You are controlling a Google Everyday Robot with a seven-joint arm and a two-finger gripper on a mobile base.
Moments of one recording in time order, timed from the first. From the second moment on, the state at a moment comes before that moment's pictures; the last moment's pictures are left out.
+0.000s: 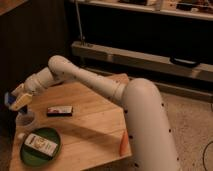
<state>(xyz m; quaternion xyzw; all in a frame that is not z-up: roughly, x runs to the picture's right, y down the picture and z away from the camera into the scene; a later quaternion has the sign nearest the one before) -0.412 0.044 0.643 -0.41 -0.58 0.04 0.70</state>
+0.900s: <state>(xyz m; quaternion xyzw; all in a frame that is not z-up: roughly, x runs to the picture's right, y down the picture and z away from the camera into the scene) -0.416 0.080 0.664 -0.43 -0.58 0.00 0.69</state>
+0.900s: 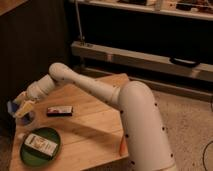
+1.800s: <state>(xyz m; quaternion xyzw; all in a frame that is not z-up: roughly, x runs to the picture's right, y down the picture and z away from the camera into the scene) -0.424 0.079 0.687 -0.43 -0.55 0.00 0.72</state>
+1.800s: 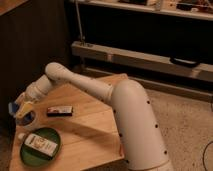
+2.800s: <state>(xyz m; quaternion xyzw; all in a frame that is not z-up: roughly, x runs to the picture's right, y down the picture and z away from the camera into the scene) -0.427 0.087 0.699 -0.43 -0.53 -0.03 0.72</state>
